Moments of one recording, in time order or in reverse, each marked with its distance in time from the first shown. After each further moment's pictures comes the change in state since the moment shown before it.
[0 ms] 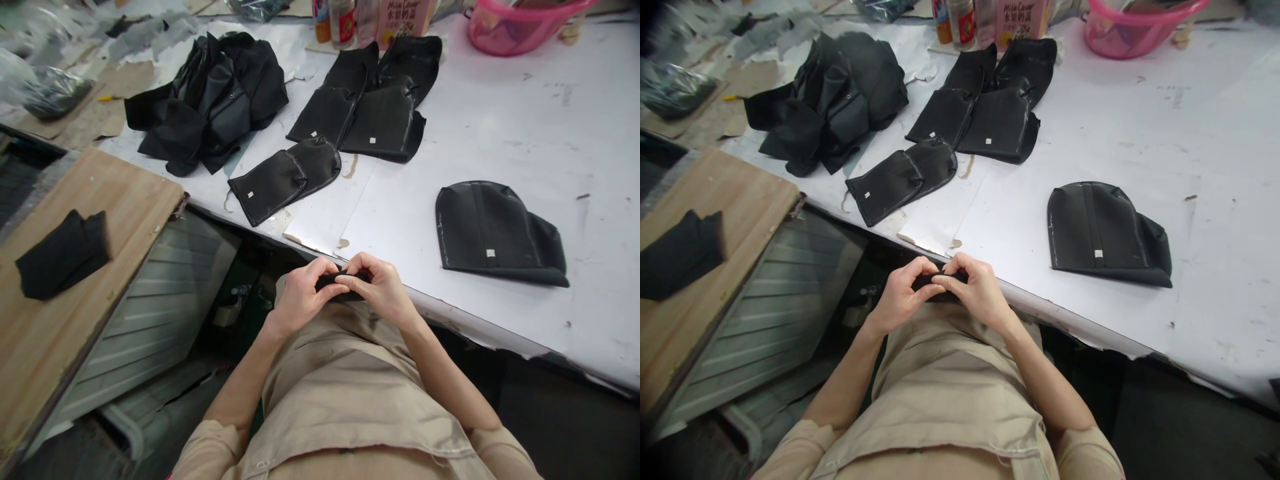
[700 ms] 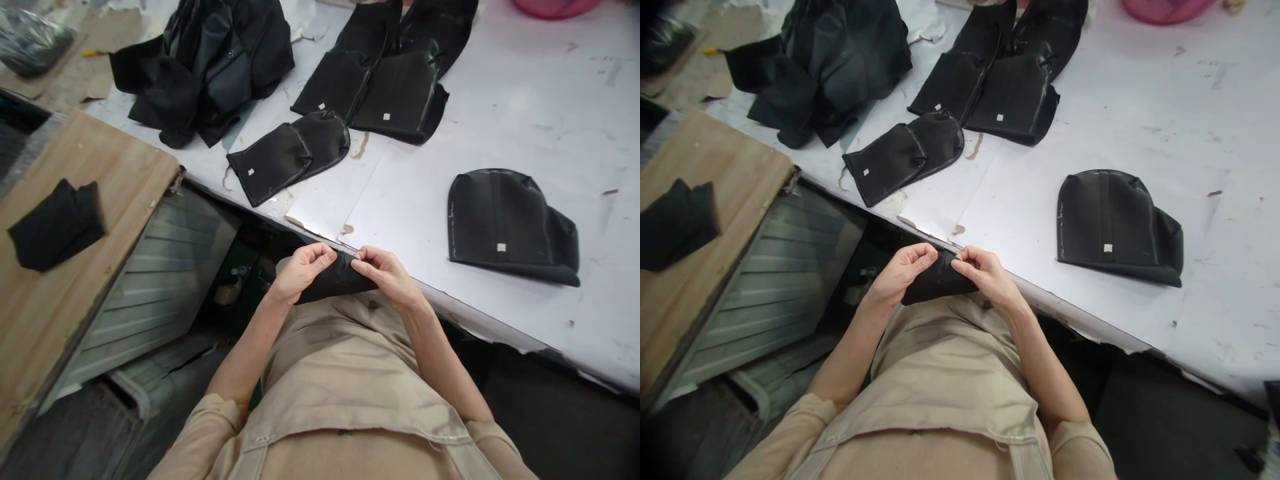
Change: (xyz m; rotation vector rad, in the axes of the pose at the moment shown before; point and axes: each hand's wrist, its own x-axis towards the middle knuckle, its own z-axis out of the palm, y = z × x) left_hand 0.008 -0.021 0.011 -0.855 -0.049 -0.518; right_hand 0.002 0.025 -0.011 0.307 -0.132 0.286
